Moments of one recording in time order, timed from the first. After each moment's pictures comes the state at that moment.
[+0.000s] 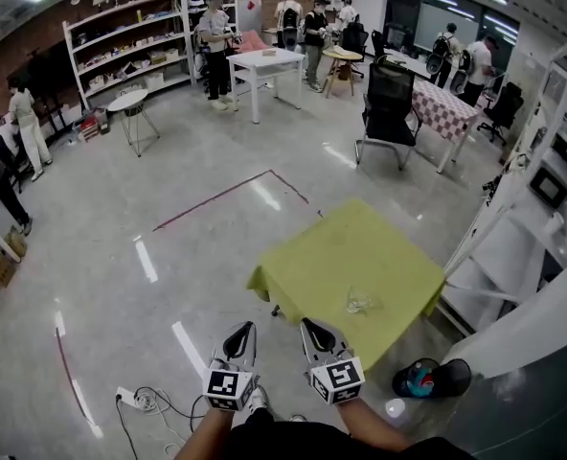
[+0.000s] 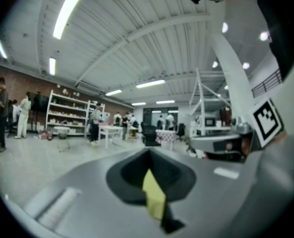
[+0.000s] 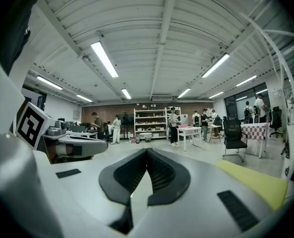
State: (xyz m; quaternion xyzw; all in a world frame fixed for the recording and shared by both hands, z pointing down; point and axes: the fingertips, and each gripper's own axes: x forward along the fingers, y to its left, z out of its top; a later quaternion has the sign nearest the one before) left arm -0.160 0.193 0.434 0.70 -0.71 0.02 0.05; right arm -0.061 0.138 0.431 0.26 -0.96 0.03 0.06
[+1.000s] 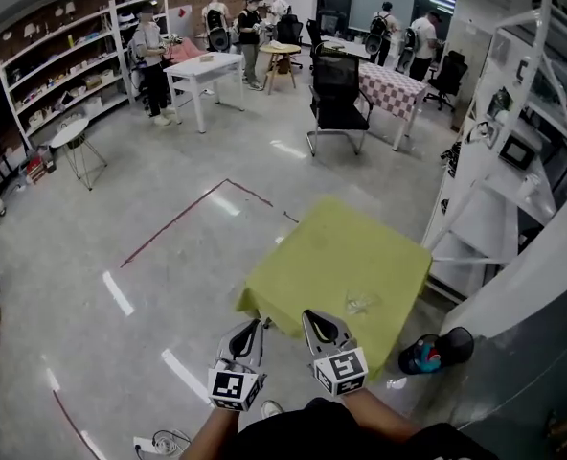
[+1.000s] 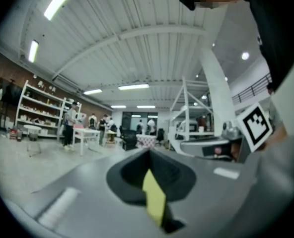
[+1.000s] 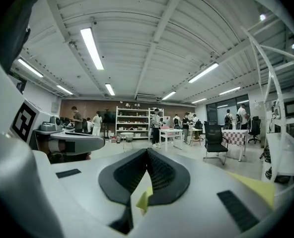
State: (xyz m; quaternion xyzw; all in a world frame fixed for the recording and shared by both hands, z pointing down) left arm -0.211 0.109 0.424 0.80 -0.60 -0.01 0.03; right arm -0.117 0.067 0.429 0.37 -0.93 0.01 0.06
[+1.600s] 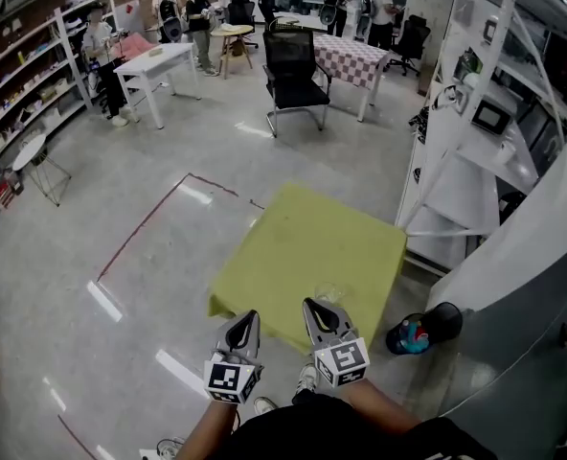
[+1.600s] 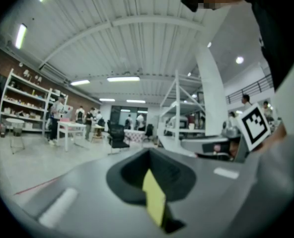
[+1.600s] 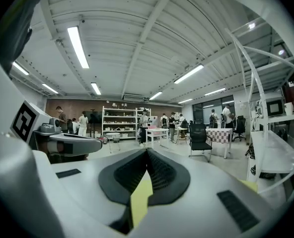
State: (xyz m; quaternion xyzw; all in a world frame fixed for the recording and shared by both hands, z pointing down) left arm -0.127 0.025 0.433 0.84 -0.54 0.02 0.05; right arm -0.020 -0.006 0.433 0.44 -0.90 0.03 0.06
